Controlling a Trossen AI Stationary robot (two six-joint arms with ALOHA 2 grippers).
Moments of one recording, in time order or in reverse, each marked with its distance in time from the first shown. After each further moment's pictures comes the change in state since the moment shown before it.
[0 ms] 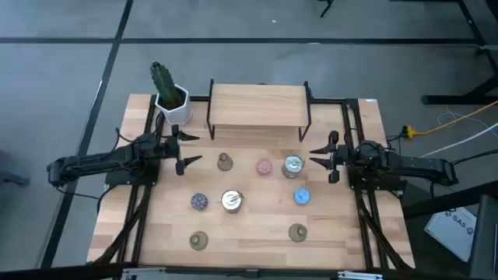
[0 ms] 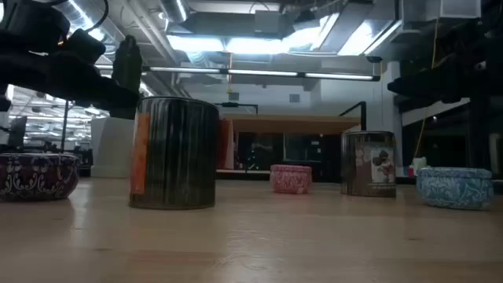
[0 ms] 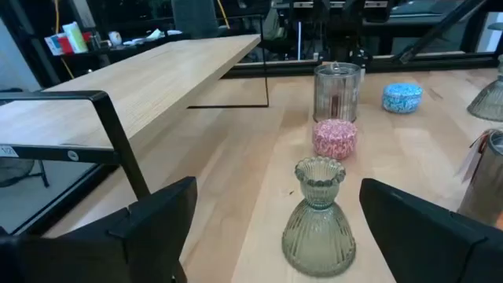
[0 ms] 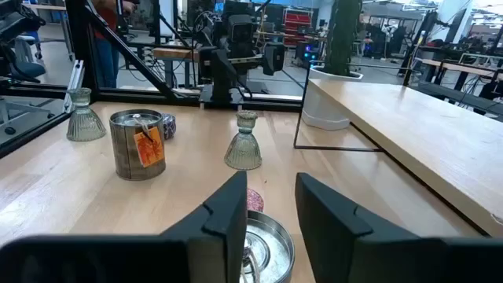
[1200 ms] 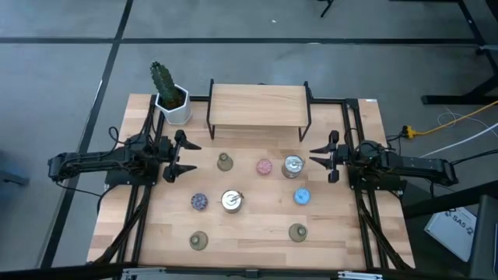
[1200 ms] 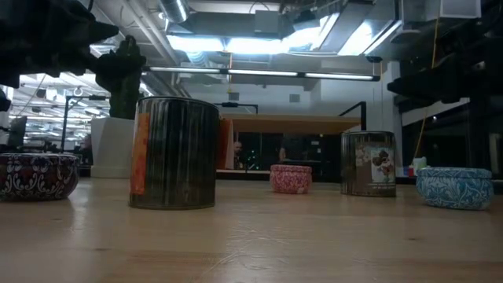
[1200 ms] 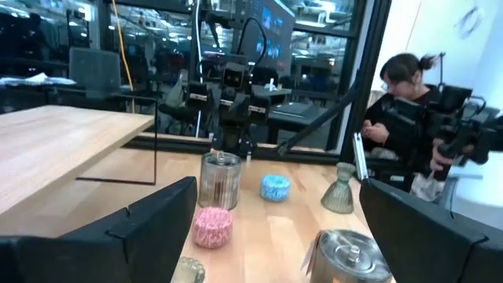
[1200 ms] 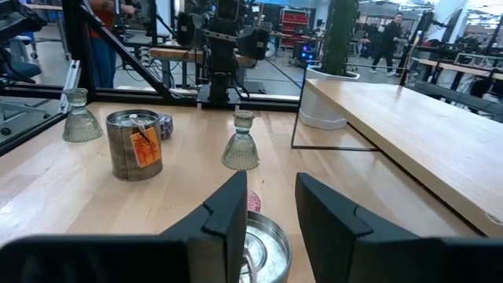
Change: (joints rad) left arm -0.083 0.000 0.000 0.265 0.251 -0.270; right arm 0.000 0.000 0.000 0.001 0.019 0.000
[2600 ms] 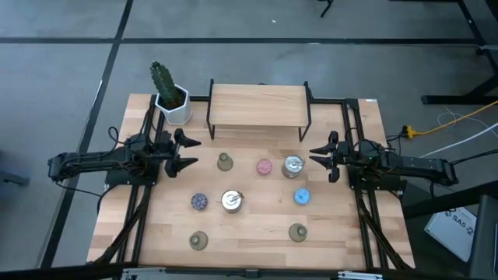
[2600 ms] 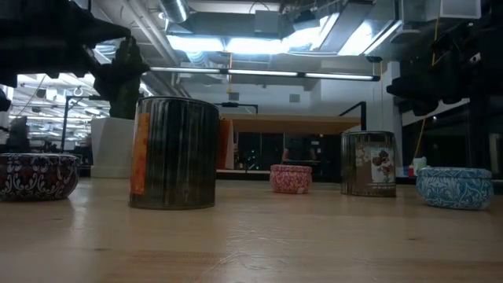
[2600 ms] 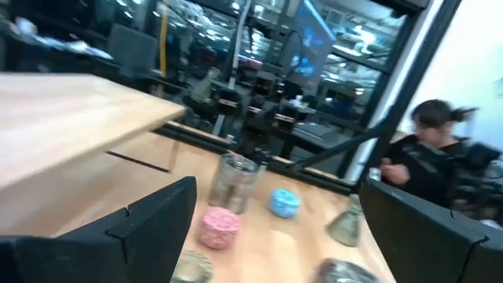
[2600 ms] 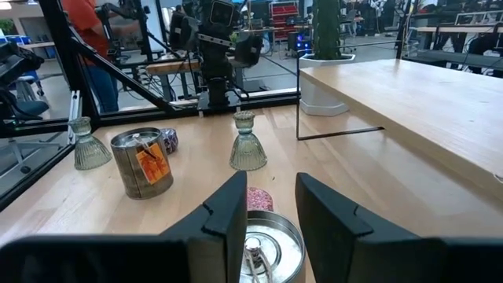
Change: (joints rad) left arm 0.000 0.000 0.000 0.006 -0.143 -0.173; right arm -0.002 0.000 0.000 -0.004 0.010 0.173
